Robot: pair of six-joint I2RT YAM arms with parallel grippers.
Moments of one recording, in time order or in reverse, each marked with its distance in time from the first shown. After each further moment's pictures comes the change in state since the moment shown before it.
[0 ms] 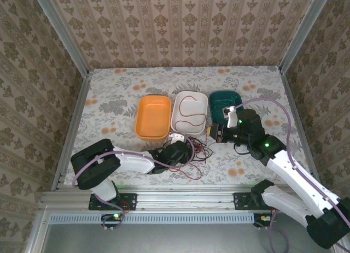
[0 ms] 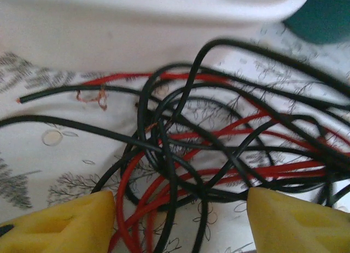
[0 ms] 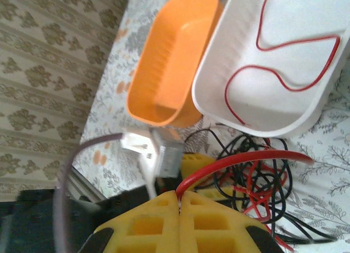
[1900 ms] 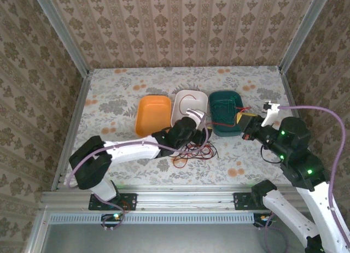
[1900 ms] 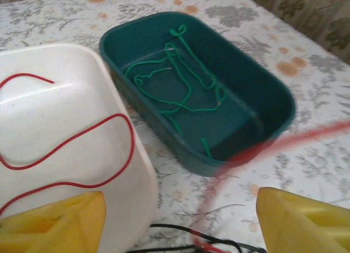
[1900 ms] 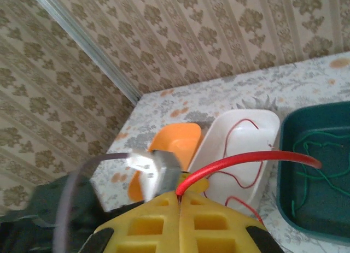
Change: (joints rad) left arm 0.066 -0.001 0.365 -0.093 0.050 0.429; right arm -0.097 -0.275 0.282 -0.241 0.220 -0.126
